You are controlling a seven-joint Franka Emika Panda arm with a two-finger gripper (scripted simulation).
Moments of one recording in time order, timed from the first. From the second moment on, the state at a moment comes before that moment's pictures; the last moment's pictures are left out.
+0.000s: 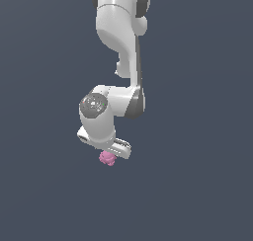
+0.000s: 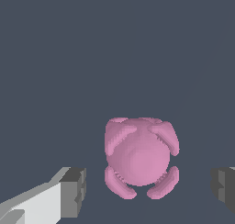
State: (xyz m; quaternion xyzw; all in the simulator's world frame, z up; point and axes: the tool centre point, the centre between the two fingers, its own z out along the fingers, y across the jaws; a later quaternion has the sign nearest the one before) arm 0.086 -0.081 0.090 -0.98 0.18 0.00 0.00
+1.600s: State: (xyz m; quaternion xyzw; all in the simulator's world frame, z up) arm 0.087 -0.081 0.039 -0.98 0.18 0.00 0.00
